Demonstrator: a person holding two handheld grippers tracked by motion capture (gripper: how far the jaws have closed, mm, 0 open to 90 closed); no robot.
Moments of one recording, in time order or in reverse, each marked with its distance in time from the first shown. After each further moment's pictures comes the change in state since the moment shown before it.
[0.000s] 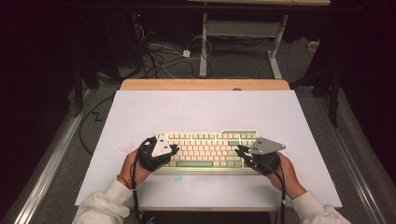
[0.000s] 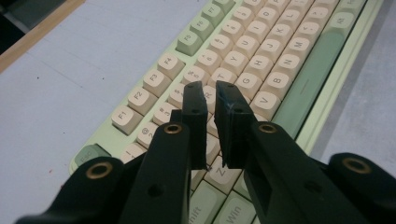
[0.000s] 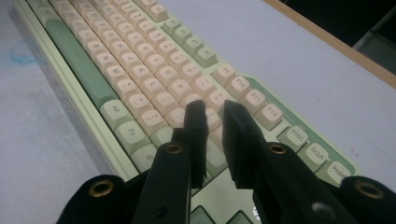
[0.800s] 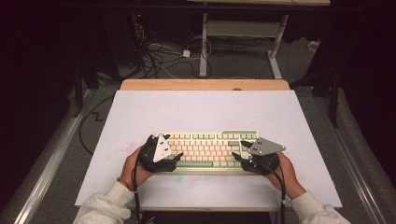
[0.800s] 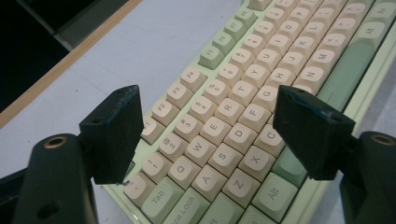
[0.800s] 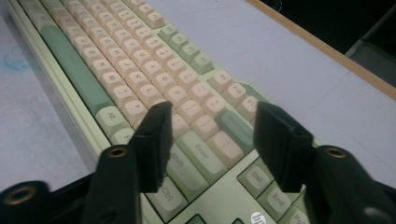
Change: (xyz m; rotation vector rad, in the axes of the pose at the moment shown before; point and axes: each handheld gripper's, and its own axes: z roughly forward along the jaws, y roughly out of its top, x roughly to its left) left arm -0.009 -0.001 0.001 -0.053 0.121 0.024; right arm 0.002 -0.001 0.002 -0.025 -0.026 -0.009
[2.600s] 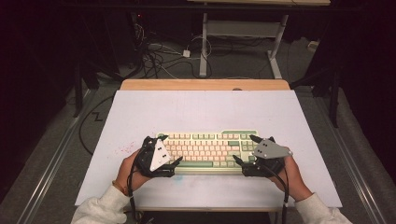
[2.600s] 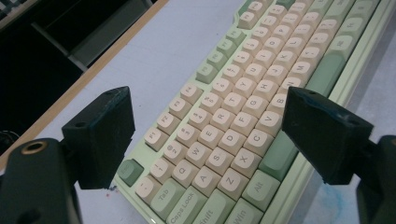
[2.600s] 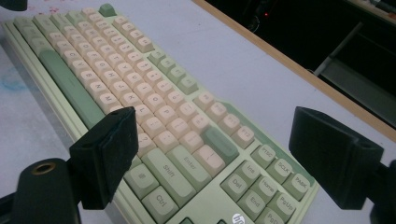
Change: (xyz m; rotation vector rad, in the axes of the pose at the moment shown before) left arm -0.012 0.004 -0.024 -0.037 0.043 0.074; right arm 0.006 0.009 -0.023 -0.059 -0.075 -0.015
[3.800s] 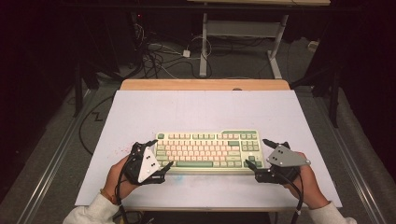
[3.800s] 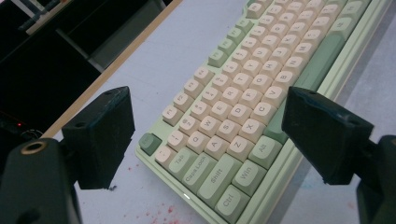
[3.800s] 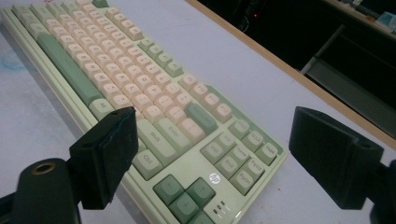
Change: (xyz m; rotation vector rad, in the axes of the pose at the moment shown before) left arm -0.002 -0.019 -0.027 -0.017 0.047 0.017; right arm -0.008 -0.016 -0.033 -0.004 -0.041 -0.014
